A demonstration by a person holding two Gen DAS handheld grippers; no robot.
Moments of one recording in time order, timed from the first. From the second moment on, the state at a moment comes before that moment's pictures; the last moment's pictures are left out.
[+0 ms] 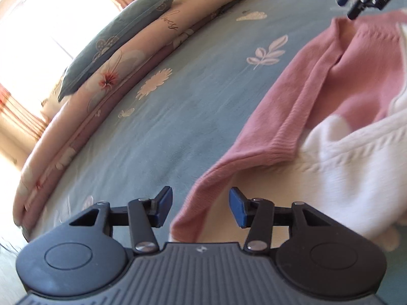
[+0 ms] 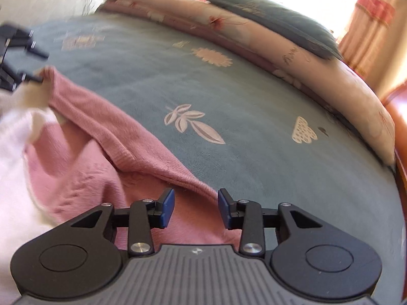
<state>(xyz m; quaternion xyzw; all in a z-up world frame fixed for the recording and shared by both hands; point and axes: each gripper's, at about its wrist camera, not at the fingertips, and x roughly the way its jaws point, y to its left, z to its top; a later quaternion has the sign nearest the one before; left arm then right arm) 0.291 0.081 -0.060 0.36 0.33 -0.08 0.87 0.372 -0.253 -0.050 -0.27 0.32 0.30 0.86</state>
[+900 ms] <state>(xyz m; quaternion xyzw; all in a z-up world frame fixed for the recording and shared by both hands) 0.408 0.104 -0.086 0.18 0.36 -0.07 0.91 0.458 -0.236 -0.089 -0.17 0.32 0.24 0.90</state>
